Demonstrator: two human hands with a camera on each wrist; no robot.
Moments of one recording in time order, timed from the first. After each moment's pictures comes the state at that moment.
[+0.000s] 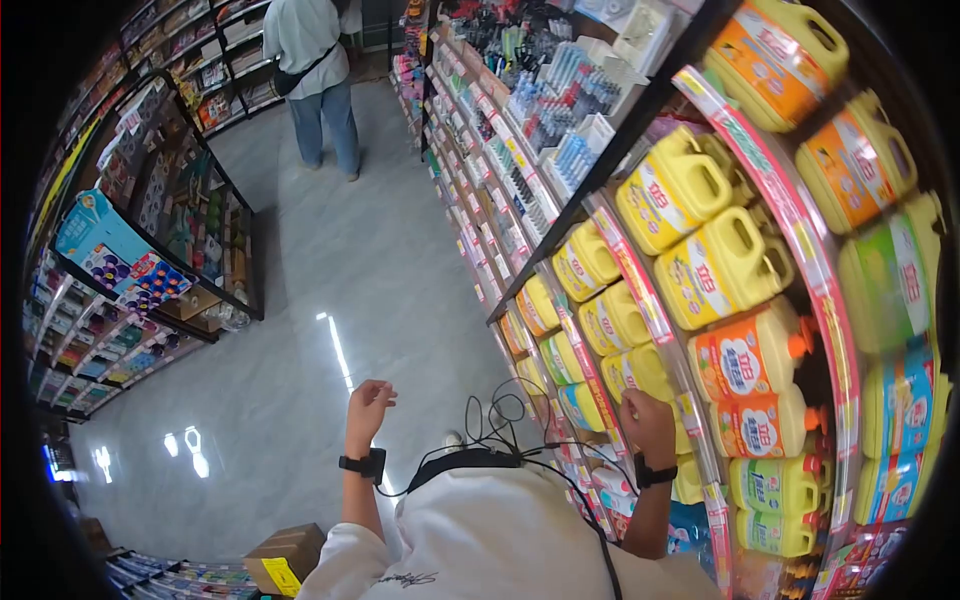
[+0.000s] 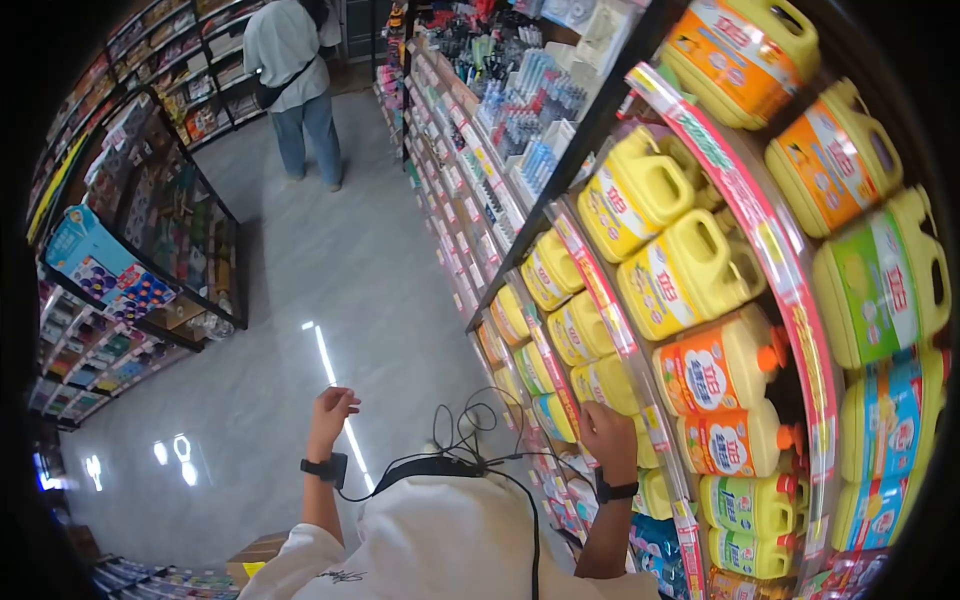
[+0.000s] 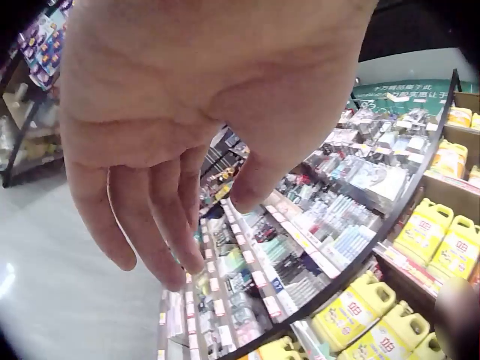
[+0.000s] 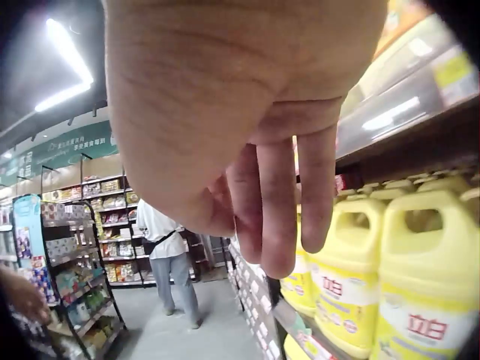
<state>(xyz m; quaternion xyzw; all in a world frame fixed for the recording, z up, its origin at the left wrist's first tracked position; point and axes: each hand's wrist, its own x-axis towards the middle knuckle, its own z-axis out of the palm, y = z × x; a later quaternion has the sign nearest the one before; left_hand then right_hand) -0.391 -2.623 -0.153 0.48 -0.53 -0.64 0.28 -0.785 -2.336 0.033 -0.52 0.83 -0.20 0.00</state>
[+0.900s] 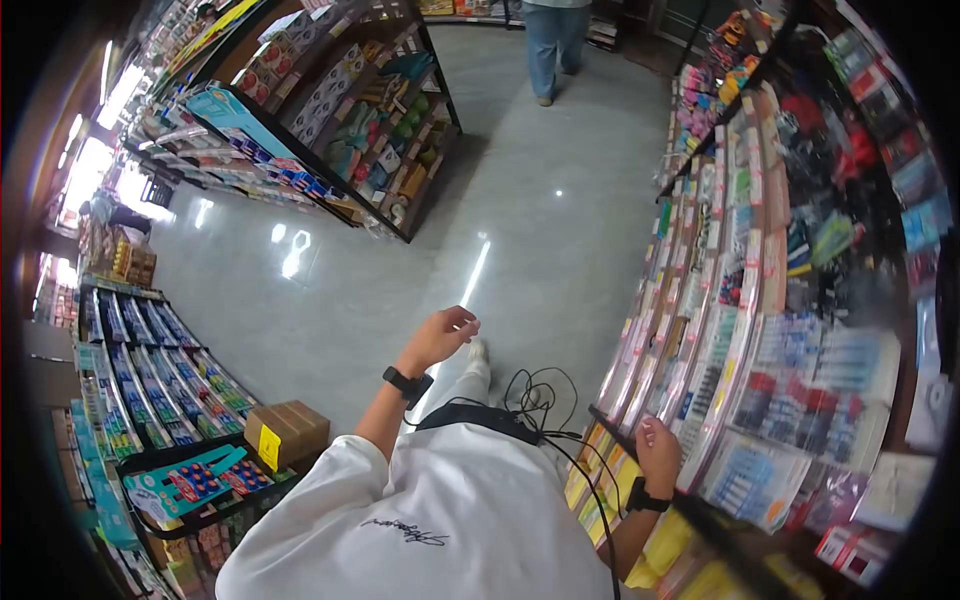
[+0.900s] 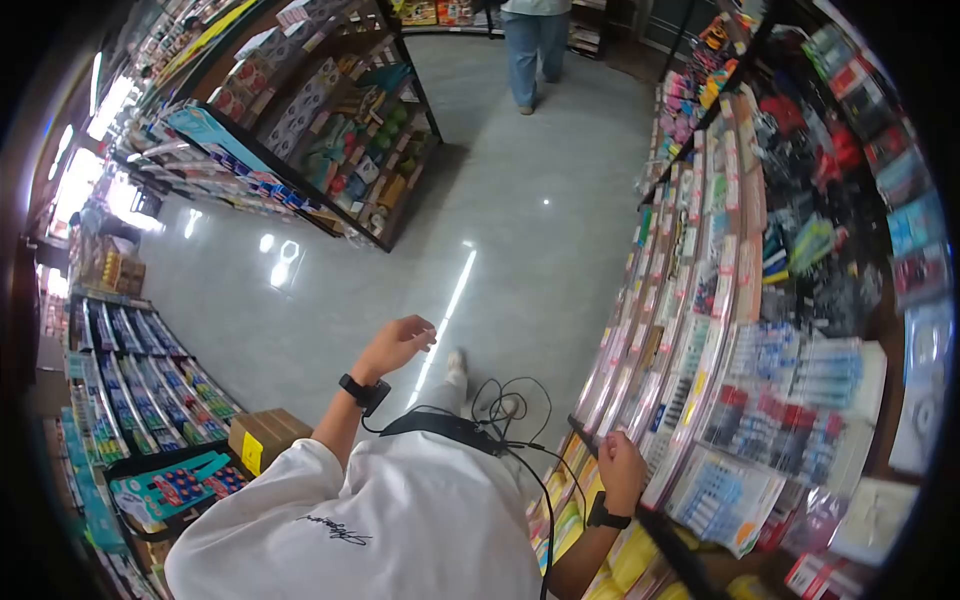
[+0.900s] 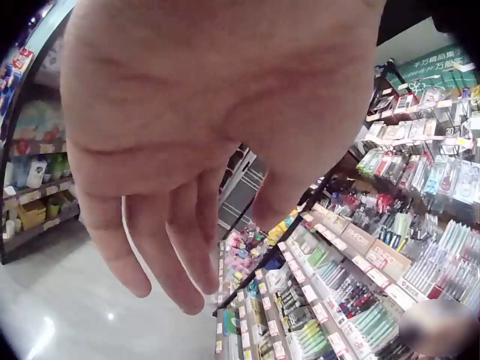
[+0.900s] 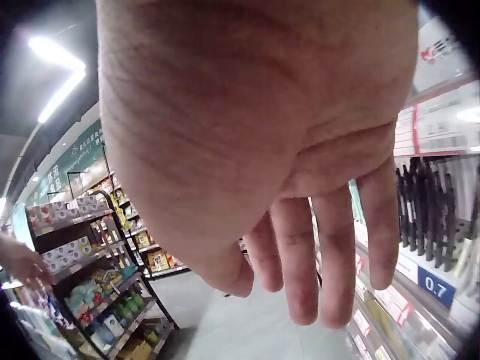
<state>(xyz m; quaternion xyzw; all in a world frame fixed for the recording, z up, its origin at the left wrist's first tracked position) -0.463 -3.004 -0.071 0.65 -0.55 -0.50 0.18 -0.912 -2.861 -0.094 -0.58 0.76 -0.12 0.26</state>
